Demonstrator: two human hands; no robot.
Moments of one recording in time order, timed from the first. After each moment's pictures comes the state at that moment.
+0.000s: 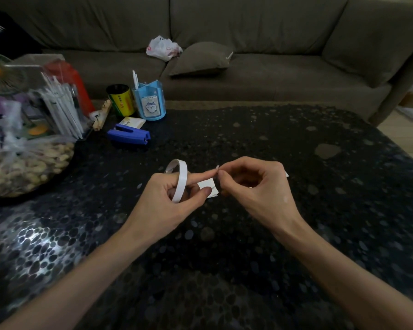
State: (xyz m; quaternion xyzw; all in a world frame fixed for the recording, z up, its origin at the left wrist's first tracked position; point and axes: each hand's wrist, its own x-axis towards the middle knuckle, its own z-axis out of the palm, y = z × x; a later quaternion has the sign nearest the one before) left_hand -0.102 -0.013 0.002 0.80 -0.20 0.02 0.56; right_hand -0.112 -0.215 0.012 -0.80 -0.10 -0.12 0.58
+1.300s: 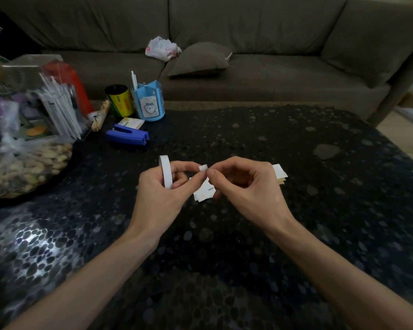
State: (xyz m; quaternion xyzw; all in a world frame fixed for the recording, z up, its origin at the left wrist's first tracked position) left_hand -0.100 -0.029 0.005 0.75 -0.05 0.07 0.66; right_hand -0.108 -0.207 0.012 -0.79 -0.10 -0.09 0.60
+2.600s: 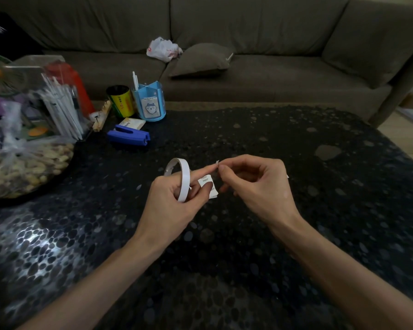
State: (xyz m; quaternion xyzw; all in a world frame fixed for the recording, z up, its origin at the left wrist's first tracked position) left_hand -0.103 -0.031 -0.007 0.79 -0.19 0.12 0.57; right_hand -0.106 -0.213 0.017 -0.78 -0.06 -0.11 0.61
